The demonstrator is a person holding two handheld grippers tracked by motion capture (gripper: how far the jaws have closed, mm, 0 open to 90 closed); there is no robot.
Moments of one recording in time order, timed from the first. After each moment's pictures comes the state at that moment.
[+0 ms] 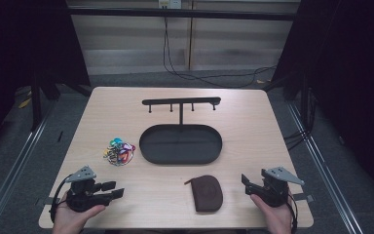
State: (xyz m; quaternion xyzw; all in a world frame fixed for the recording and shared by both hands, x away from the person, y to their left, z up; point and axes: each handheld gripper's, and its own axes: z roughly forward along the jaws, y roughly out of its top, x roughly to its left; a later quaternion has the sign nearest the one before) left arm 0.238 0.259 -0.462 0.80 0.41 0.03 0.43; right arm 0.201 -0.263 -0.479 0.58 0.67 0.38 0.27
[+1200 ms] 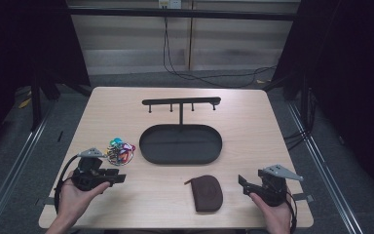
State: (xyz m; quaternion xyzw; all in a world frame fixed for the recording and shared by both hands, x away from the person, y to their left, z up) left arm 0.286 0.243 -0.435 0.83 0.42 0.02 0.36; right arm 0.203 -0.257 -0.468 0.58 0.68 0.39 0.23
